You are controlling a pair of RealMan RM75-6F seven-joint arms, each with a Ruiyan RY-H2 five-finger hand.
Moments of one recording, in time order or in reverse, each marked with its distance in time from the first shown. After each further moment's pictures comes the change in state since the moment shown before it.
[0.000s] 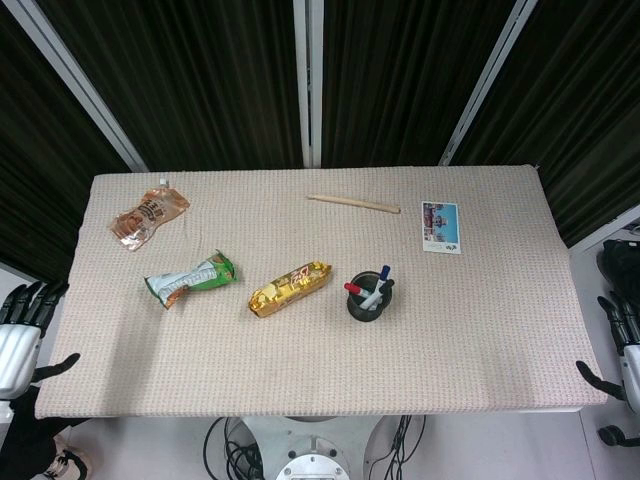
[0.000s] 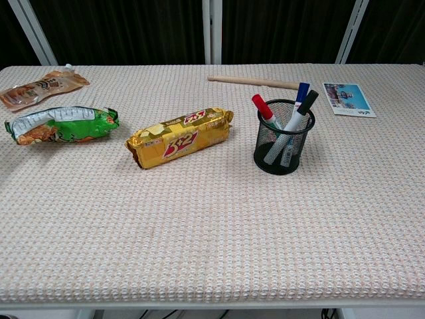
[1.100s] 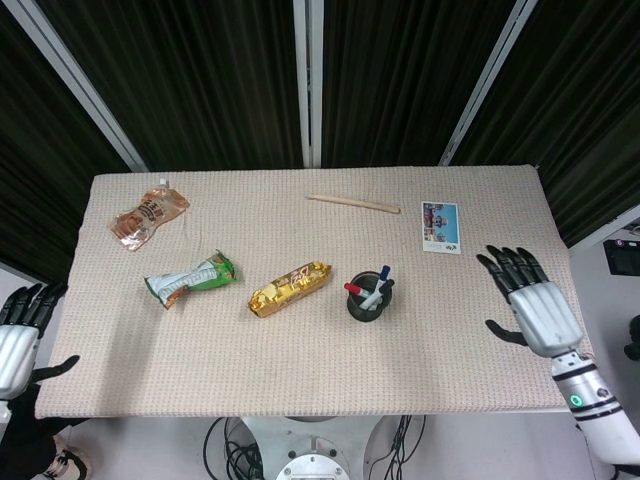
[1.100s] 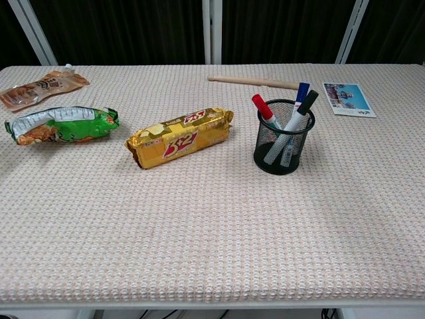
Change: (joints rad) left arm -0.003 0.002 0.006 0.025 -0.006 -0.022 -0.068; right arm 0.311 0.125 0.108 -0.415 0.005 -0.338 -0.327
